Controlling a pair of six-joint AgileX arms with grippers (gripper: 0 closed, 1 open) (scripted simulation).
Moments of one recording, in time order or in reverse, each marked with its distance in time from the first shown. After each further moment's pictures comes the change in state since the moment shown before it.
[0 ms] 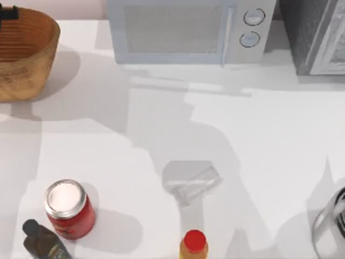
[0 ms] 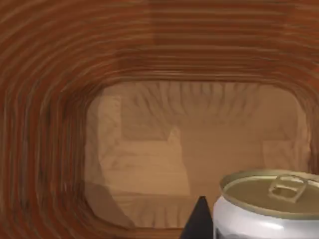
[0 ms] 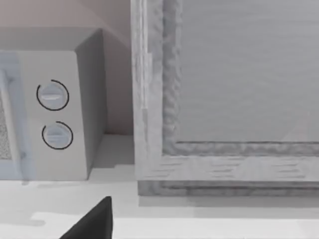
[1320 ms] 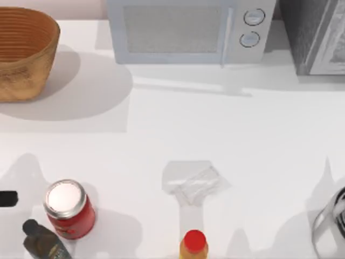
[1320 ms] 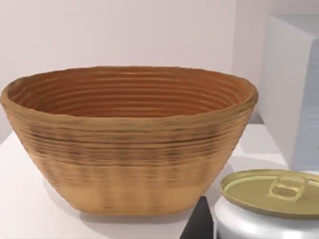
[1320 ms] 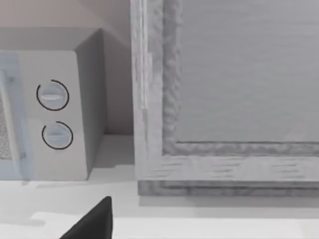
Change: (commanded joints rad) left arm -0.113 -2.075 -1.865 0.877 -0.070 -0.115; right arm 0.000 0.000 0.000 0.000 0.000 0.000
